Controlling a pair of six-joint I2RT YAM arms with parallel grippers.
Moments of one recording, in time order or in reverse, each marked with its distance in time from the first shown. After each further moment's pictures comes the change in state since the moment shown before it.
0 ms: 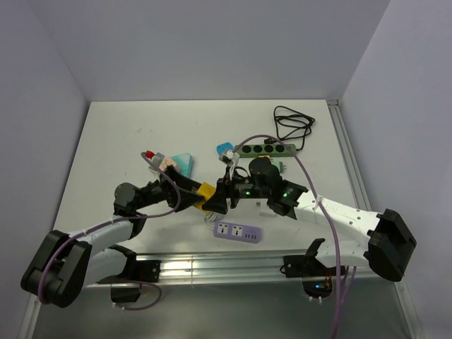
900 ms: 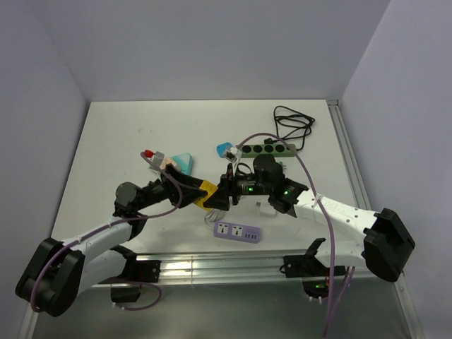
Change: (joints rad) left arm -0.051 -0.062 0.031 -0.111 -0.106 0.096; right arm -0.063 0.021 -0.020 0.078 -0.096 0.055
